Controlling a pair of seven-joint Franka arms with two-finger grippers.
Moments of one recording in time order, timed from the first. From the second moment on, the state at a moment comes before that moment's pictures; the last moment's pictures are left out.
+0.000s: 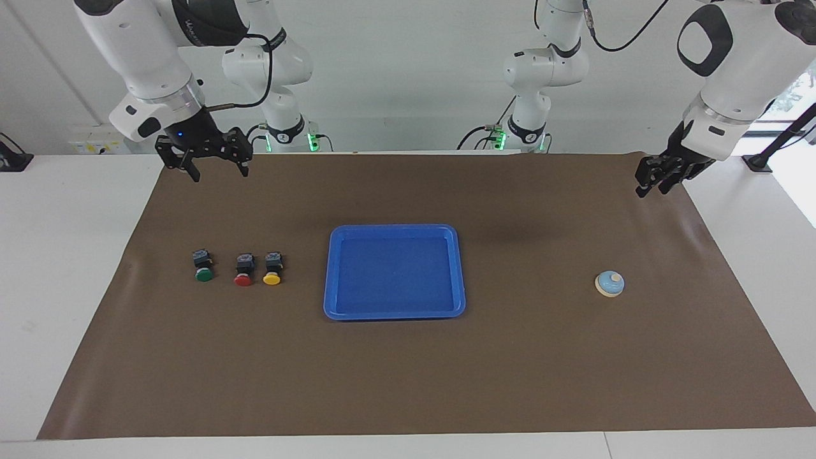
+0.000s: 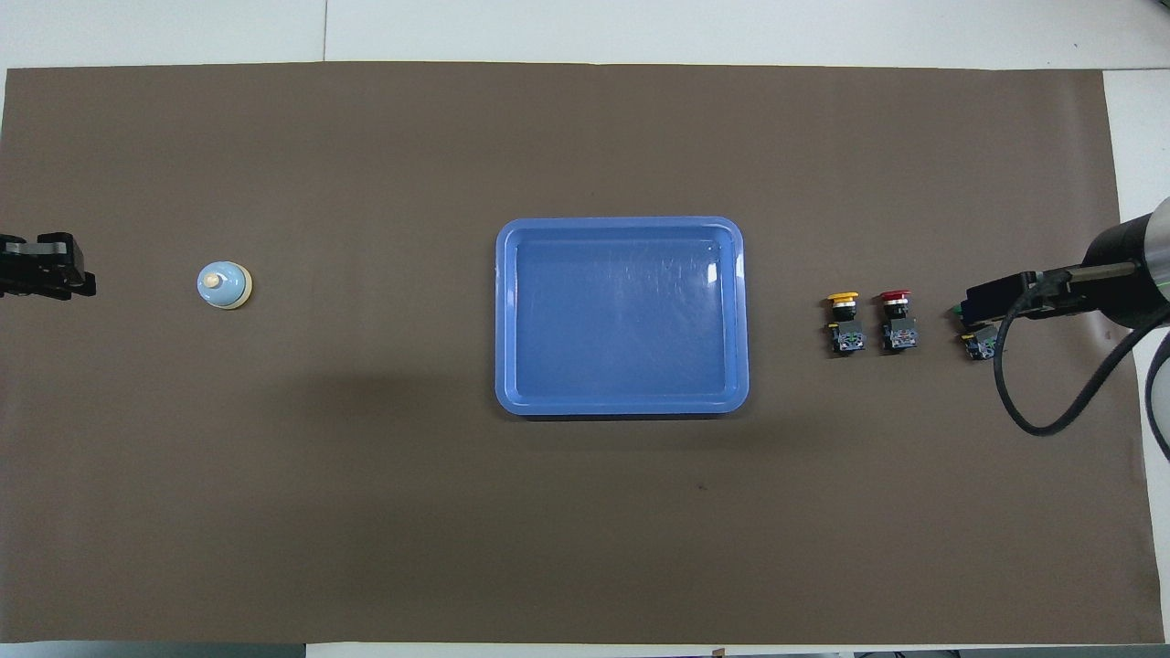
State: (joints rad) left arm 0.02 0.03 0.02 -1.68 -0.01 1.69 -0.05; right arm 0.04 -0.08 -0.02 -1.72 0.04 1.61 -0.05
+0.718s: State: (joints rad) left arm 0.05 0.25 0.02 -1.81 -0.01 2.07 -0.04; right arm 0.04 -0.08 -0.02 -1.72 0.04 1.61 -0.05
